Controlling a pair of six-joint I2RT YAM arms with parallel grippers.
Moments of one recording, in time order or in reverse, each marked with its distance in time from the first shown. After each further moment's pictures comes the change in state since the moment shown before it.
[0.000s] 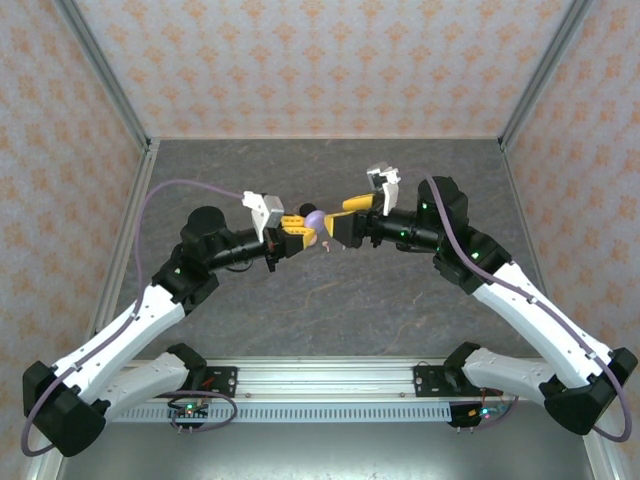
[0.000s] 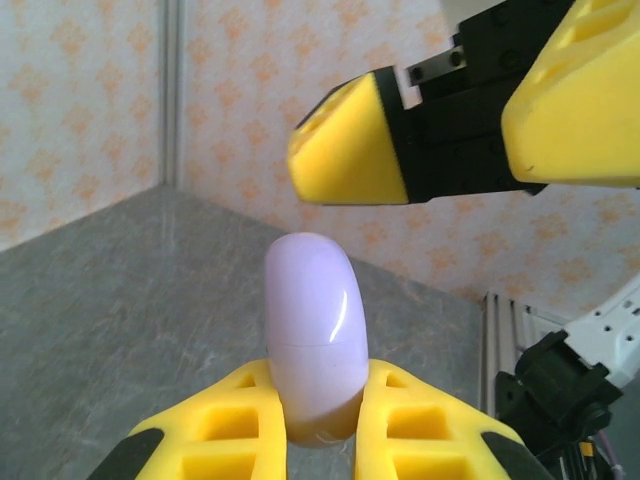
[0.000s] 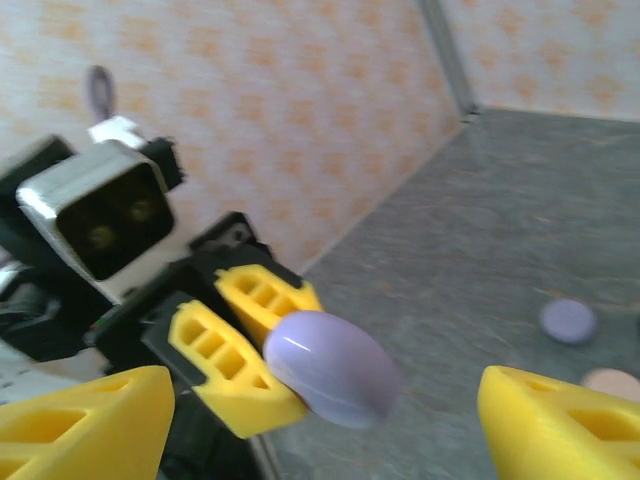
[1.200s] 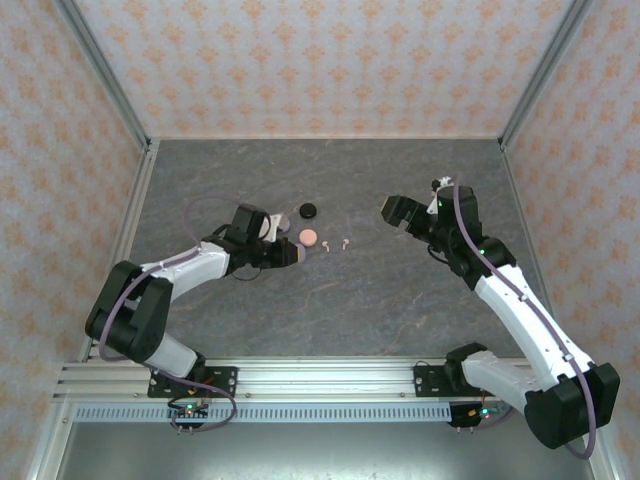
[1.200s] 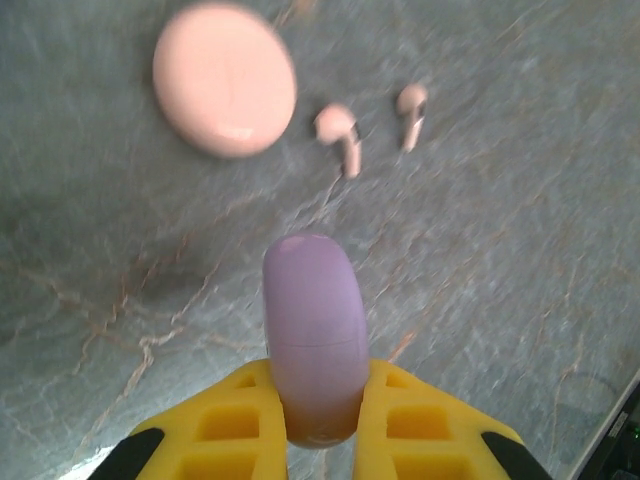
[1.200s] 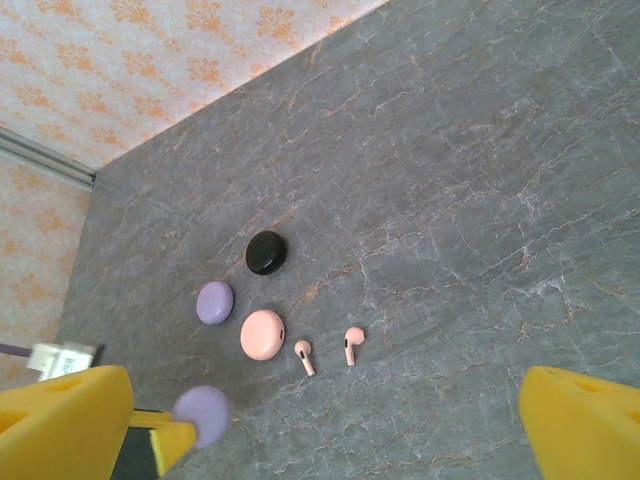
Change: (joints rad) left arm 0.171 0.562 -0.039 -0.218 -0.082 -0.365; right arm -0.337 -0.023 -0.225 -0.128 0.332 0.245
